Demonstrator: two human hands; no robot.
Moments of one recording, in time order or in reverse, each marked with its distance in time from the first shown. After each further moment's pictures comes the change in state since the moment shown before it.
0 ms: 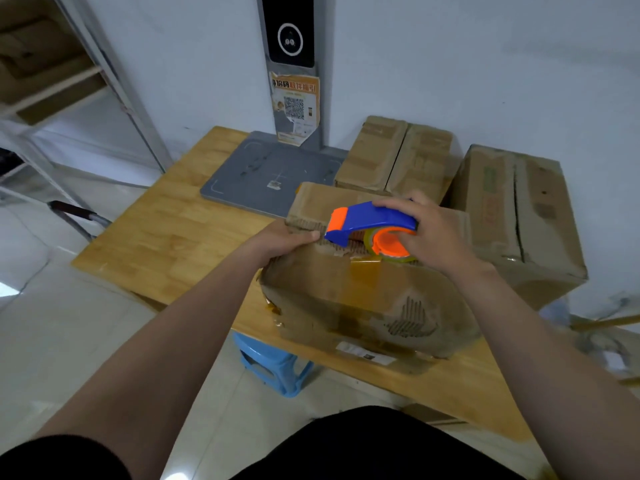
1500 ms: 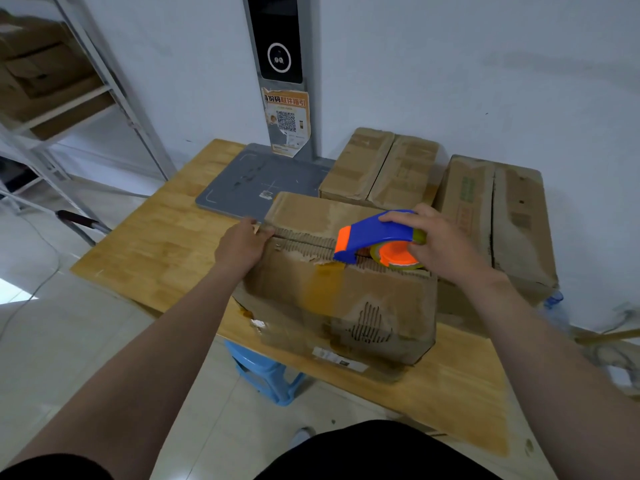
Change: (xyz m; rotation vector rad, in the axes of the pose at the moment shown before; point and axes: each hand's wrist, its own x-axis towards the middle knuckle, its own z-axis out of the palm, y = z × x) left_hand -0.017 0.006 0.018 0.433 0.543 0.065; right_hand -0.029 0.049 -0.060 -0.067 -0.053 -0.016
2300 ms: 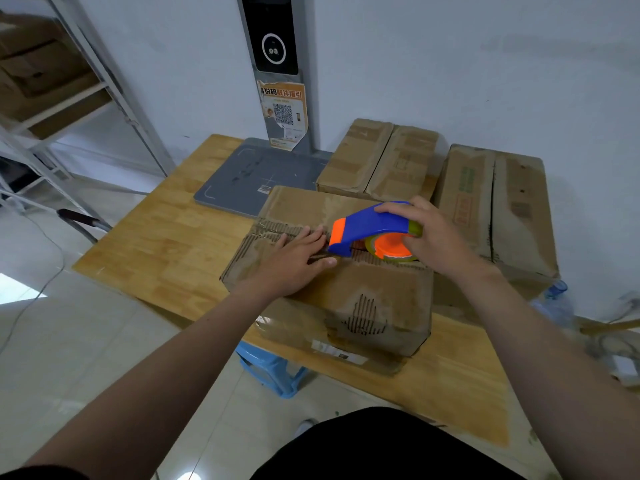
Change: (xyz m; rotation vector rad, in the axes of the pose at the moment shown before) left_hand -0.054 0.045 0.040 0.149 -0.389 0.542; right_hand 0.001 0.008 0.009 0.112 0.019 0.026
